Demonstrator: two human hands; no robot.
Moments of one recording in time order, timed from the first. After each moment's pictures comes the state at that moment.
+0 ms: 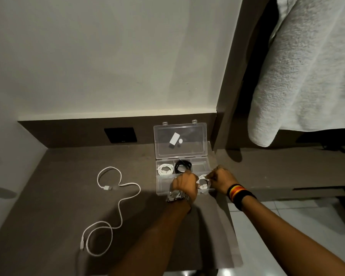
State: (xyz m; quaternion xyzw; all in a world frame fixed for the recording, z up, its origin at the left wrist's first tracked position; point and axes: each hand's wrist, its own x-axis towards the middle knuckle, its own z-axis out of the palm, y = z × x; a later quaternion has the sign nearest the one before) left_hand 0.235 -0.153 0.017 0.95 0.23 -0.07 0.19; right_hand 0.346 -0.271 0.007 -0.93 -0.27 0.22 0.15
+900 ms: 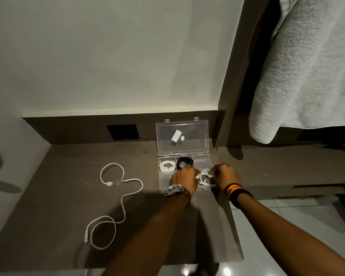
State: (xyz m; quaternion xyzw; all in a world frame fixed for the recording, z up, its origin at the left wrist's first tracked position) left_hand 0.228 -0.148 0.013 0.94 0.24 0.03 0.23; right_hand 0.334 -0.272 0.009 -0.94 -0.23 0.18 0.18
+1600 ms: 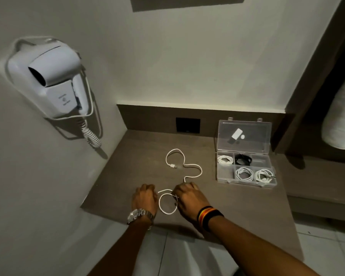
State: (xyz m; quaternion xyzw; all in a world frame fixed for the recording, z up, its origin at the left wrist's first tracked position) left_hand -0.091 -0.009 0.001 0.87 0.49 0.03 0.08; right_hand 0.063 -0.131 -0.002 -0.75 -0.65 0.07 0.11
